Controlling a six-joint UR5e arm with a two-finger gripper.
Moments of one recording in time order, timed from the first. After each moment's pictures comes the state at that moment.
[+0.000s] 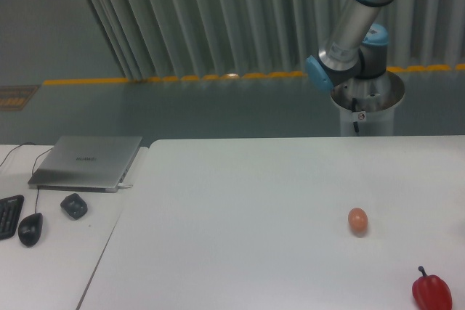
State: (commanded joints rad) arm 2.81 -2.11 -1.18 -0.78 1.63 1.36
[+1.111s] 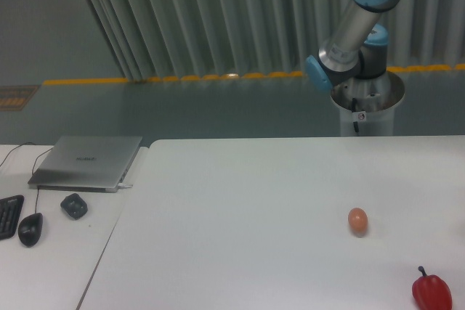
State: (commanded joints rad) arm 2.80 -2.08 -1.29 -0.78 1.65 1.38
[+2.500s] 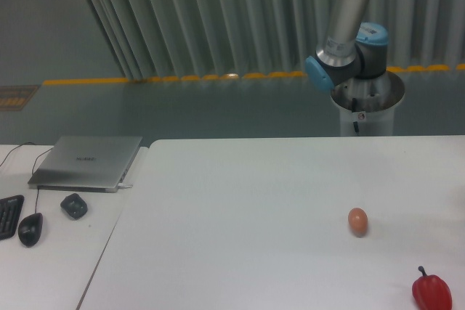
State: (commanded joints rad) arm 2.81 -1.89 -1.53 -1.14 1.65 1.39
